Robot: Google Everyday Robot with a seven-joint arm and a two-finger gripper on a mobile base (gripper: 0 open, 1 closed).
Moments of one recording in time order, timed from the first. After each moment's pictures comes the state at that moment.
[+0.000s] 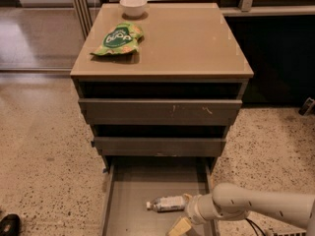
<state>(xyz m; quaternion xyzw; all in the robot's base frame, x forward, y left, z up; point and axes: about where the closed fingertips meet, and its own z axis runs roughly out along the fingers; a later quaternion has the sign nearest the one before) 0.416 -0.071 0.339 -0.45 0.81 0.29 0.22</state>
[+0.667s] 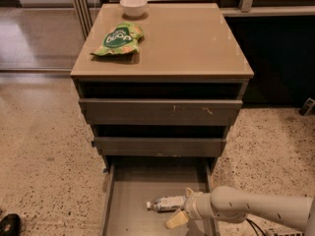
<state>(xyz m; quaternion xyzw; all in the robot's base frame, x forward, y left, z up) 0.454 -0.077 0.326 -0.40 0.84 0.25 0.27</state>
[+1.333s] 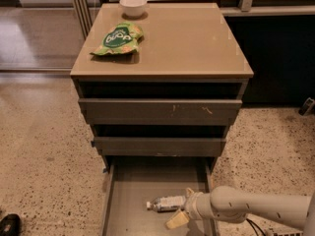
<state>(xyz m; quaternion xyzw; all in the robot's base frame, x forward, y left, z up) 0.455 -0.077 0.326 -0.40 0.84 0.24 0.27</state>
